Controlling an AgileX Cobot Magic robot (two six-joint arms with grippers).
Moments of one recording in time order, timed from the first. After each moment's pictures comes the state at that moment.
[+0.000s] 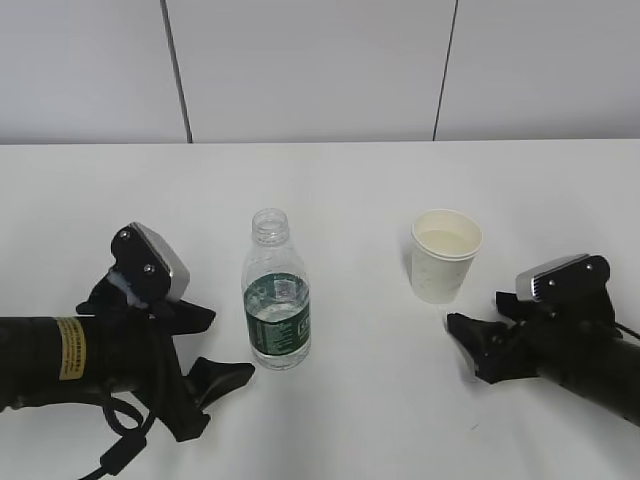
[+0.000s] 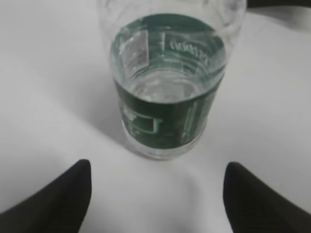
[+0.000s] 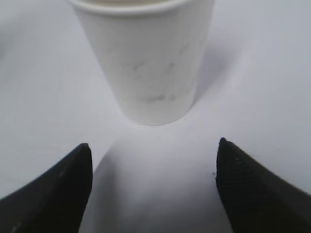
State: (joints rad) left arm -0.43 1.78 -0.47 0.70 -0.67 -0.23; right arm 0.04 2.12 -0.43 -0.39 -1.15 0.02
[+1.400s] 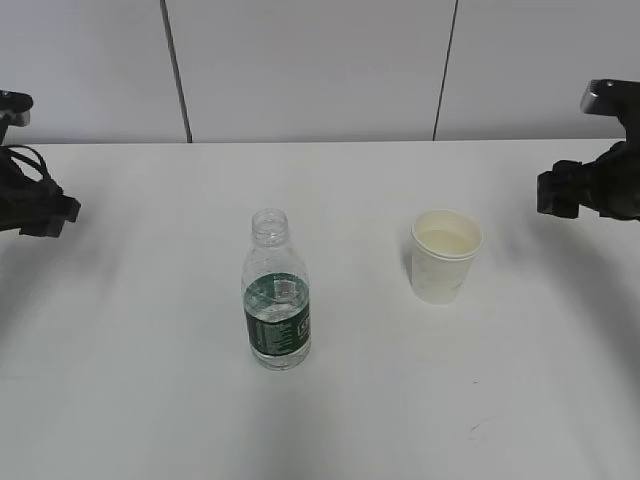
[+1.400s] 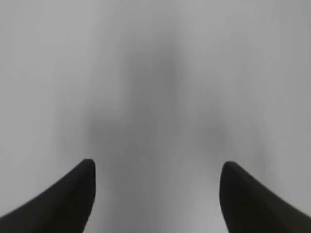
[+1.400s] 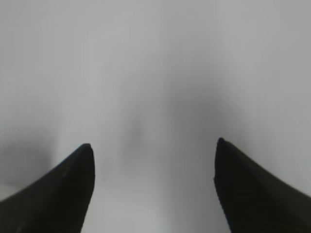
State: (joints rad) left arm -0.06 1.76 -1.03 0.43 0.34 -0.30; right arm -0.04 1.74 -0.95 0.08 0.12 0.01
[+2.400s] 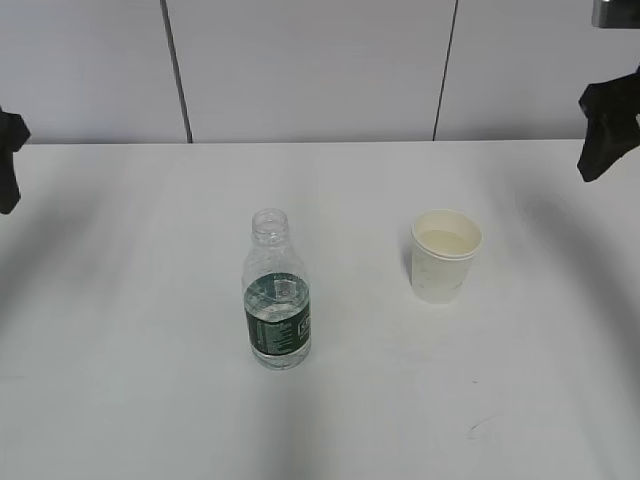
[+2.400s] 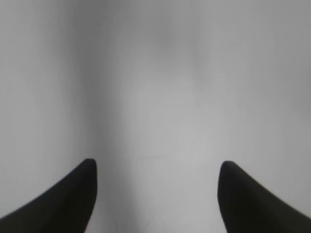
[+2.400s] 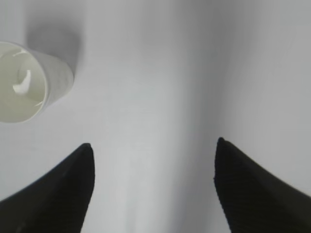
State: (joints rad) left arm -0.08 1.62 -1.40 0.06 1.22 0.00; right arm -0.05 1.73 -1.53 0.05 1.22 -0.09
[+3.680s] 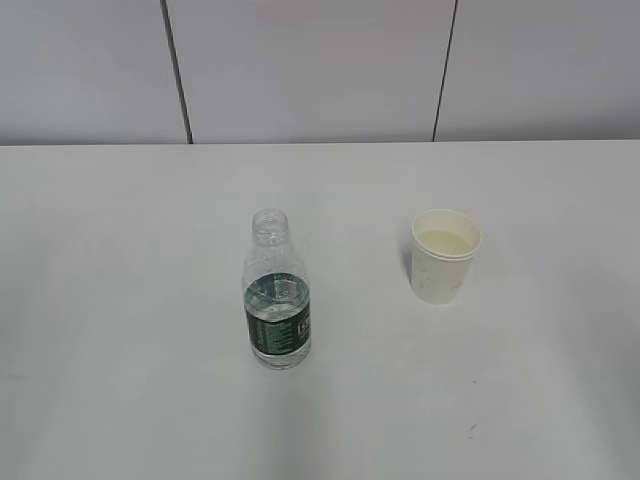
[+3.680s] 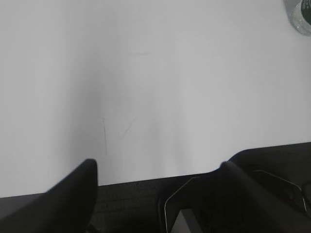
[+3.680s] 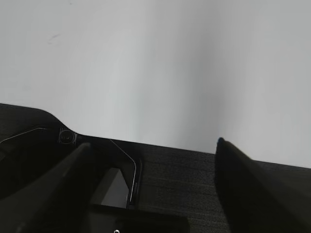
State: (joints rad) left arm -0.08 0.51 -0.68 0.02 1.24 0.00; right arm -0.05 0.66 -0.66 0.04 1.24 -0.17
